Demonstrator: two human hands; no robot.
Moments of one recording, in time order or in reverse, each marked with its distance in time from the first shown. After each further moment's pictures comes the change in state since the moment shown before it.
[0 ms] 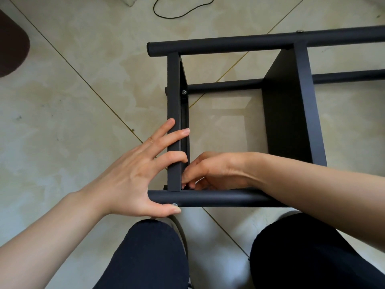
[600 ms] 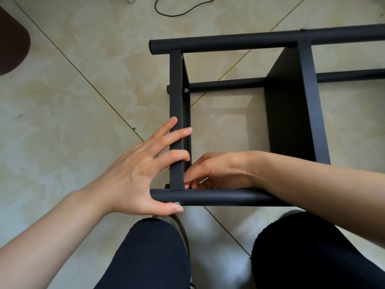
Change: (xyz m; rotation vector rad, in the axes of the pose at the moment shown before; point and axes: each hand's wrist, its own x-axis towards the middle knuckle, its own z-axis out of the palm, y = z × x) left_hand 0.000 -0.001 0.001 0.015 0.009 0.010; right_hand 0.002 0.002 -0.003 -0.024 -0.045 0.001
